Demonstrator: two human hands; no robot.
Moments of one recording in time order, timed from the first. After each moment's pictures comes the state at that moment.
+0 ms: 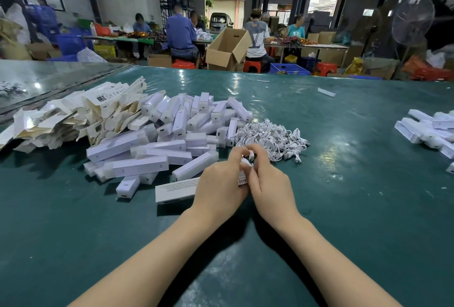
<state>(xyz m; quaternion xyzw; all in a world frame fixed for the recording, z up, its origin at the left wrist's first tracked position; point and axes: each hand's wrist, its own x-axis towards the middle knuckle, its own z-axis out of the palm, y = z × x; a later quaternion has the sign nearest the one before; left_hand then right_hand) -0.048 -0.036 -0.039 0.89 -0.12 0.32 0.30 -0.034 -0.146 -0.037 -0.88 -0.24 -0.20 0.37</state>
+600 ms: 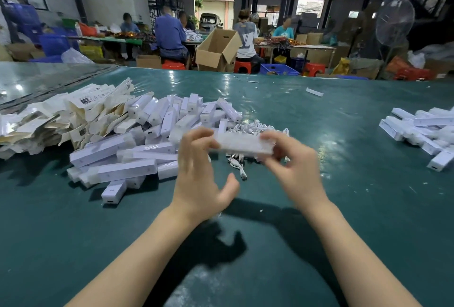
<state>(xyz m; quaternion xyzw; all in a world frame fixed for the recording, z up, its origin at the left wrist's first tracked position) -0.048 -0.022 -0.029 0.76 -0.22 0.50 0.35 -0.019 -0.188 -0.009 -0.78 -0.29 -0.30 0.47</state>
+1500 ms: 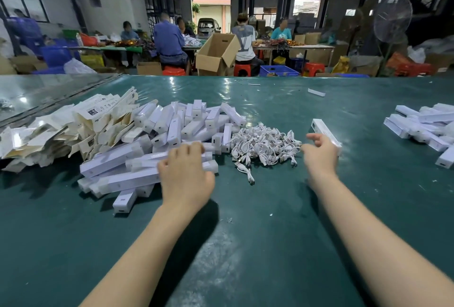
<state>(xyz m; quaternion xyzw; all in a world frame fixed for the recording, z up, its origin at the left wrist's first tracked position) -0.033 0.011 -0.027 0.95 0.08 0.29 0.12 0.053 -0.210 -0.023 -0.77 0.14 -0.25 0.57</state>
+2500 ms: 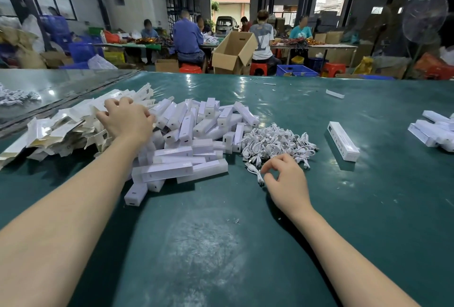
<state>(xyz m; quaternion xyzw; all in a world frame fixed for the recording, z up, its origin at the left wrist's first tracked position) 0.038 0.141 0.021 0.91 0.31 0.28 0.00 0.010 -0.158 -0.051 -0.88 -0.15 -0.20 0.42</state>
